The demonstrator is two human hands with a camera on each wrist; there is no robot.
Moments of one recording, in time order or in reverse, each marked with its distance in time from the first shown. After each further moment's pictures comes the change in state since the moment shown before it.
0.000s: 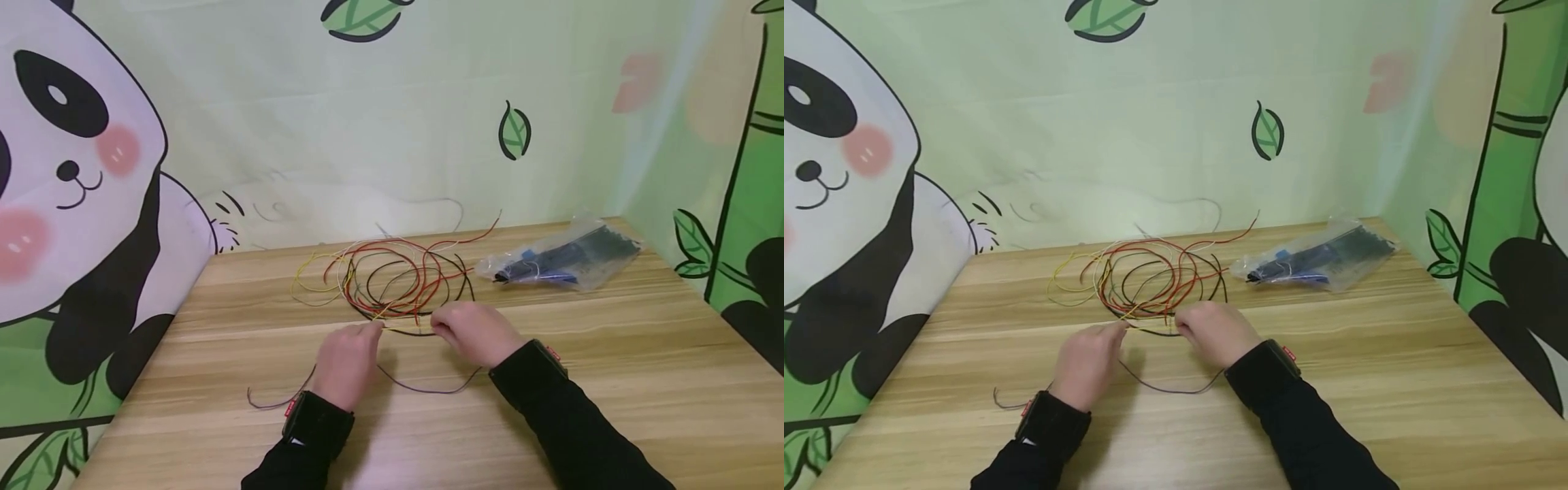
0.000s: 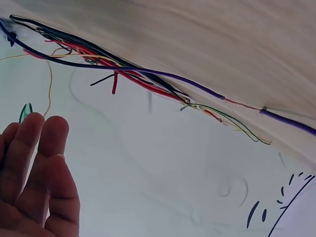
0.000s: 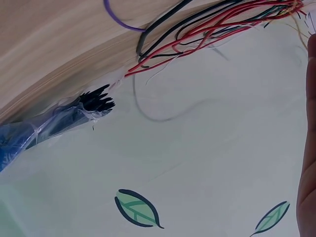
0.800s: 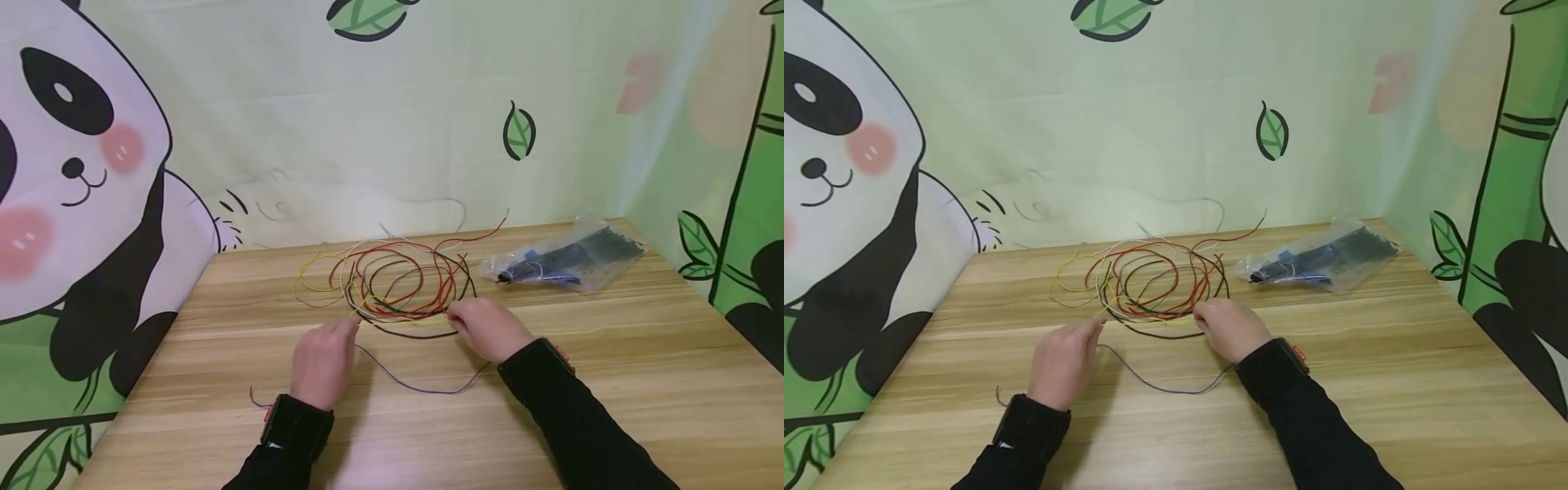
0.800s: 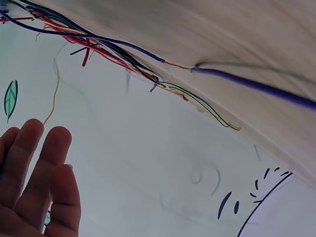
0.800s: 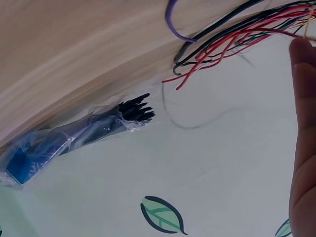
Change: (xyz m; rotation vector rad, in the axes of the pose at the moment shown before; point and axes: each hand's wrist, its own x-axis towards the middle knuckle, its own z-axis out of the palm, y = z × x) left_hand -0.010 -0.030 -0.011 -0.052 0.103 -0.092; right_hand -0.002 0.018 0.009 0.032 -0.031 0.142
